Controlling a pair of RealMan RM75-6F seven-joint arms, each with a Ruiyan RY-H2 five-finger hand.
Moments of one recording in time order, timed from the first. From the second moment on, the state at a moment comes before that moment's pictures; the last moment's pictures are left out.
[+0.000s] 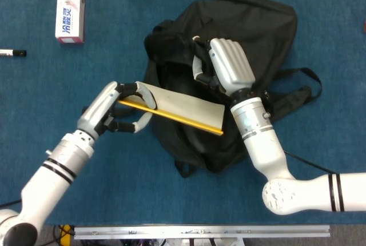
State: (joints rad) left arm -0.52 -1.24 -0.13 -2.08 1.17 0.99 -0.49; right arm 0.82 -1.89 0.42 -1.71 -0.83 1.26 -0.43
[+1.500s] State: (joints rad) left arm -0.42 -1.84 -0.03 -1.55 1.46 1.36 -0.16; right arm 0.83 -1.88 0.48 -1.77 -0.77 1.27 -0.38
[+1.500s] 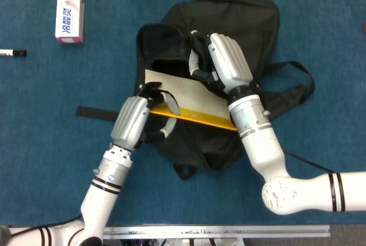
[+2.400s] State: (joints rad) left arm -0.53 -1.86 -0.09 -1.51 1.49 1.16 -0.30; right arm 0.83 -1.88 0.47 -1.81 -0.77 1.21 -0.31
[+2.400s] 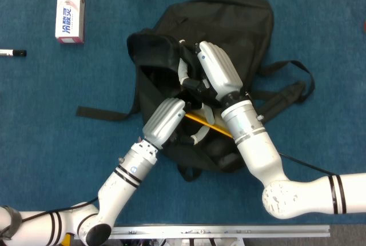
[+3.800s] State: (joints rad) left arm -0.39 -1.97 -0.15 -1.42 1.38 1.36 -0.31; right arm 0.82 -1.83 0.48 -1.85 -0.73 1.22 -0.25
